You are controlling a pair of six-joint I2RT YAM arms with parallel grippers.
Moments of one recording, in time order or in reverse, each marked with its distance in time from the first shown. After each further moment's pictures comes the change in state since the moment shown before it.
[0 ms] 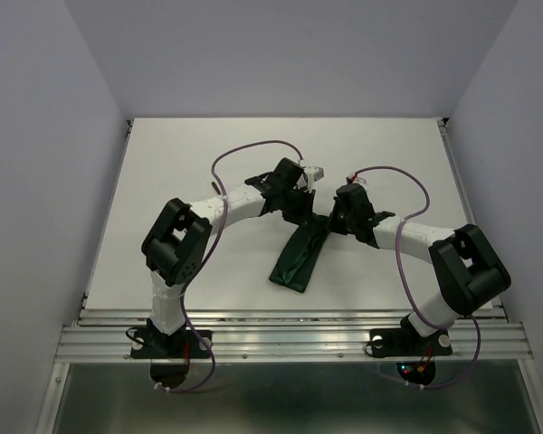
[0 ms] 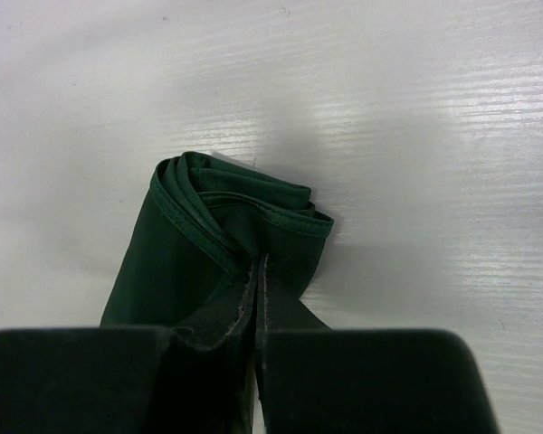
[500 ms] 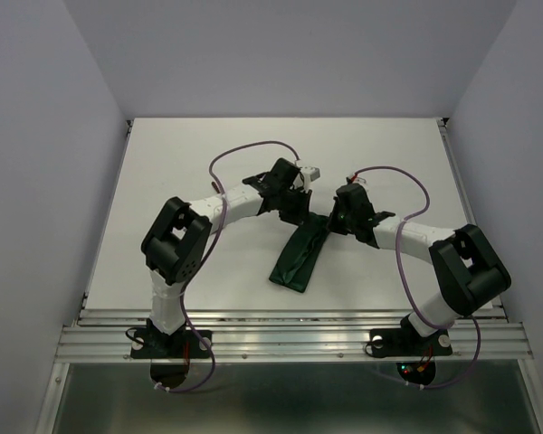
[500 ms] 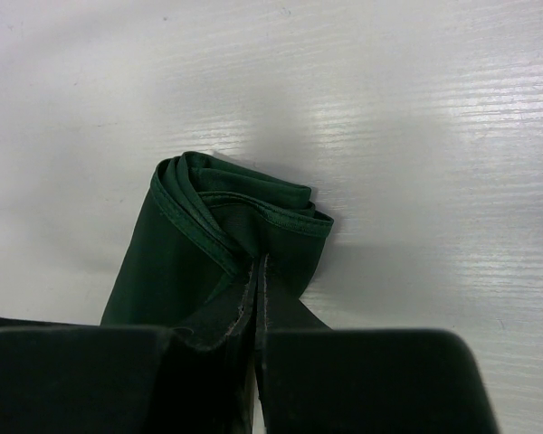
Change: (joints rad) left arm 0.025 -0.006 -0.019 0.000 0.006 0.010; right arm 0.000 -0.001 0.000 0.000 0.000 0.000
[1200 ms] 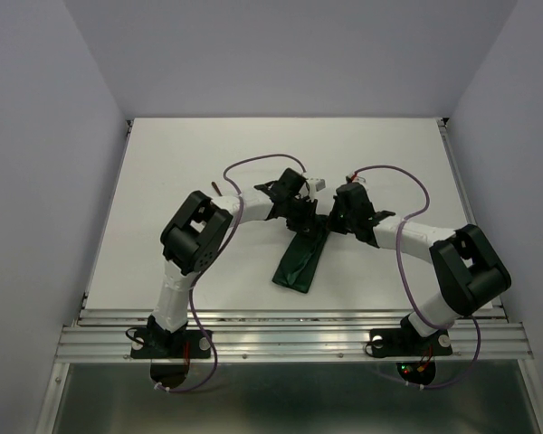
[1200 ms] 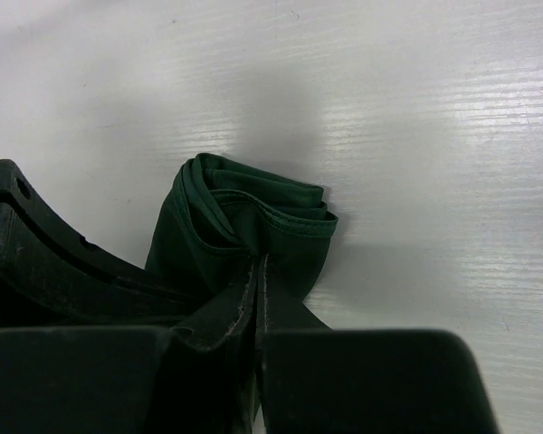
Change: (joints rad) left arm -0.016 0.162 0.011 0.110 0.089 -0.043; right arm 0.000 -0.001 0.007 -0.004 -0.008 0.000
